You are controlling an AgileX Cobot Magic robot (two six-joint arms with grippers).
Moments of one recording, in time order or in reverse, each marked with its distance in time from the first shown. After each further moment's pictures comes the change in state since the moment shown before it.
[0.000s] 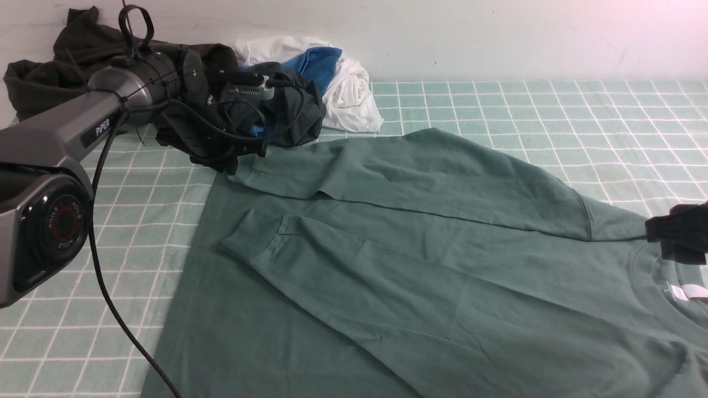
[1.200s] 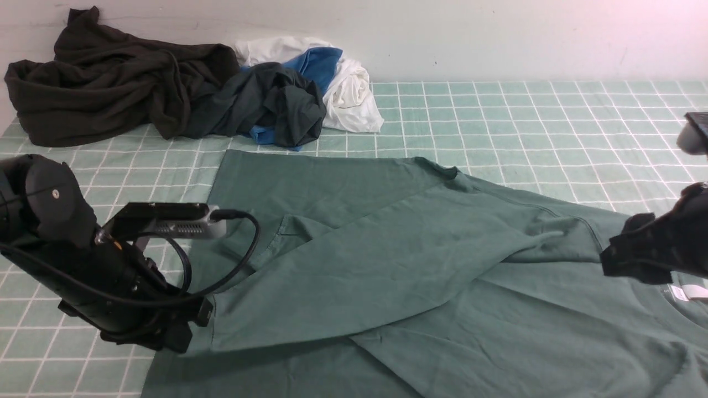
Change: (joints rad) right arm 0.183 -0.178 0.000 0.373 0.173 -0.339; left arm -0.007 -0.859 1.241 -0.257 -0.080 0.197
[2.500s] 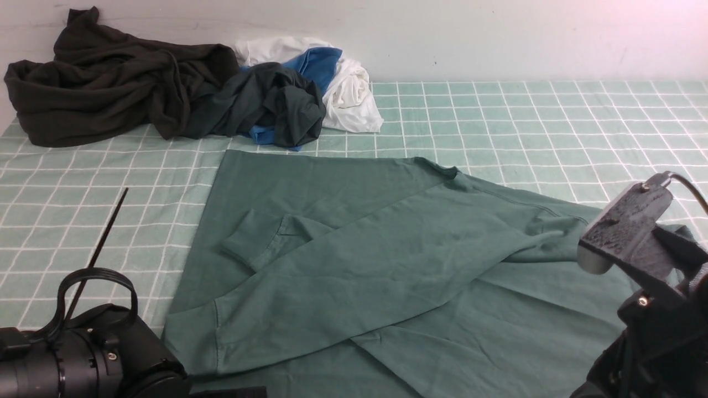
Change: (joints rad) right arm 0.377 -0.098 0.002 -0.028 0.298 -0.111; left arm -0.559 -0.078 0.285 0.377 -0.031 0.276
